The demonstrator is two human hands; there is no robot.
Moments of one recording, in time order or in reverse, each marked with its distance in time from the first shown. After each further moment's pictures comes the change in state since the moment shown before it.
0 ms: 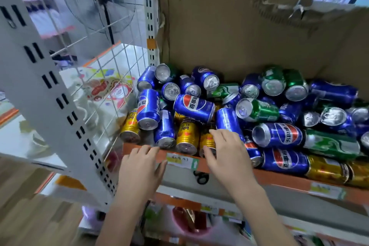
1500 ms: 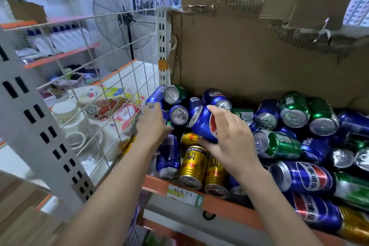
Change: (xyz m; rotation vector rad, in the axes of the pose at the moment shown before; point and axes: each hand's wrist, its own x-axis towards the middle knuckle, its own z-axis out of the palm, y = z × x) left_hand 0.177 -0.002 -0.019 -0.176 -0.063 -0.385; right_hand 0.108 0.015 -0.001 0.025 0.174 -0.295
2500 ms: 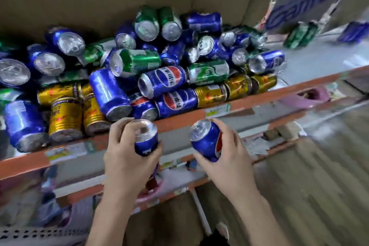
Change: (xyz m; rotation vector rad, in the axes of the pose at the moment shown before) left_hand -0.256 0.083 0.072 -0.592 -0.029 0.646; right_hand -0.274 0.012 -0.124 -0.019 -0.005 0.849
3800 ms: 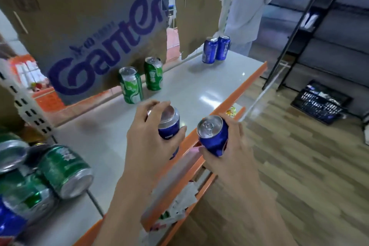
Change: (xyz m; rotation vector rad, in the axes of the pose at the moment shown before) left_hand 0.190 0.417 0.543 -0.284 -0.301 0.486; right_hand 0.251 0.517 -0.260 -0.032 0.412 0.310
